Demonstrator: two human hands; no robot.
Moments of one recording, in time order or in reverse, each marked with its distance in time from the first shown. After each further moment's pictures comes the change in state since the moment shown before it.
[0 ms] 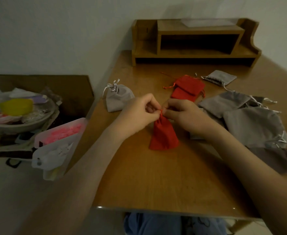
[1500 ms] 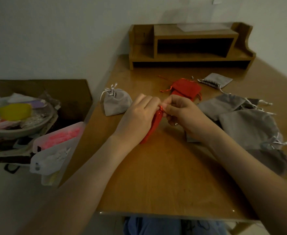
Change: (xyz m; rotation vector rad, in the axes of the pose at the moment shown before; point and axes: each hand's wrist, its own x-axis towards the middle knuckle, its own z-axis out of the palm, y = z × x) left_hand -0.001 -0.005 0.013 0.657 0.315 0.590; right_hand 0.004 0.001 -0.001 0.515 0.035 0.038
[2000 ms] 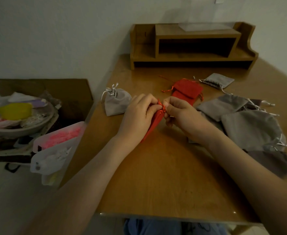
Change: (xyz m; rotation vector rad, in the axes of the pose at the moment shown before) left_hand 0.003 -0.001 0.004 -0.295 0.044 -0.319; right_hand 0.000 0.000 0.010 0.028 -0.004 0.028
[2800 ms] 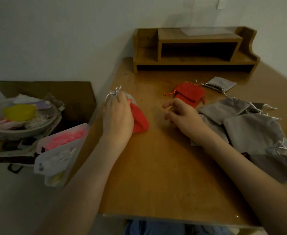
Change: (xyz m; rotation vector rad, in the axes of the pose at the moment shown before) left_hand 0.002 -0.019 -0.029 0.574 -0.014 -0.347; right_hand 0.006 0.010 -0.006 -0.436 0.164 -0.106
